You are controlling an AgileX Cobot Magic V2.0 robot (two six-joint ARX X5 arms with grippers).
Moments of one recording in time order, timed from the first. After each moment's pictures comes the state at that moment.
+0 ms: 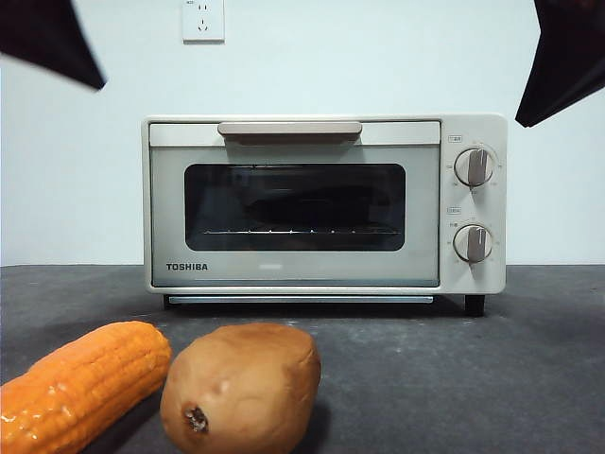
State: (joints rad) left arm -0.39 0.92 0.80 -0.40 0.11 -0.08; right arm 0.46 0.91 0.78 -0.51 -0.05 -0.06
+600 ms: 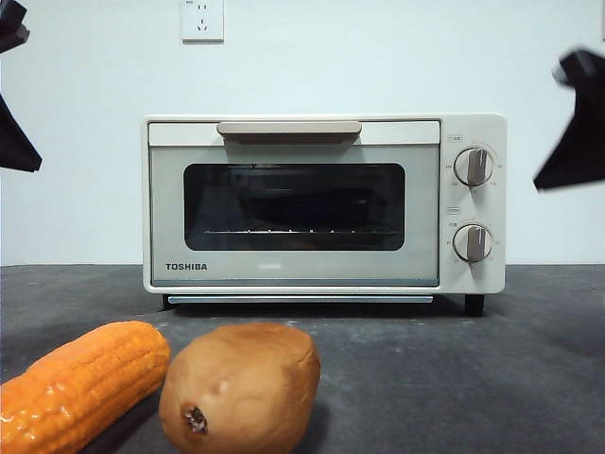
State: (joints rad) left arm -0.39 0.69 0.42 -0.15 0.00 -0.22; right arm 0.39 0.75 0.37 -0.05 -0.10 0.09
